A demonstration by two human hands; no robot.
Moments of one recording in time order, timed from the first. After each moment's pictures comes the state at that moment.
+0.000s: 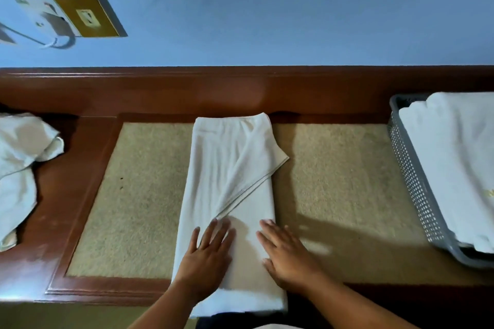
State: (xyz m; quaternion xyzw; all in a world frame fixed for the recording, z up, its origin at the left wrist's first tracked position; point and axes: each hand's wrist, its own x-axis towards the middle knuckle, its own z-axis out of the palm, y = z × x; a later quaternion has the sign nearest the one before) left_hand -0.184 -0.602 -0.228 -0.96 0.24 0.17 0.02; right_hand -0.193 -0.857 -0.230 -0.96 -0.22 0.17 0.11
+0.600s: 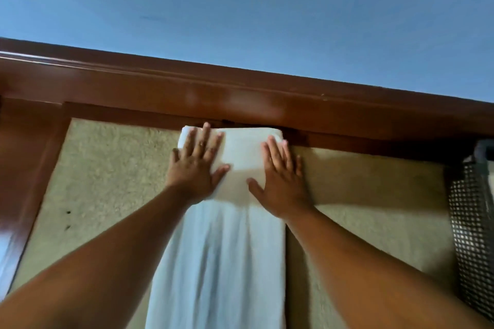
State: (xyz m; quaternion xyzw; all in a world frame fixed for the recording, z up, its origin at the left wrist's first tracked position) left_hand 0.154 -0.611 -0.270 -0.98 0.10 0.14 -0.05; right_hand 0.119 -0.842 -0.264 -0.98 -0.05 0.14 0.12
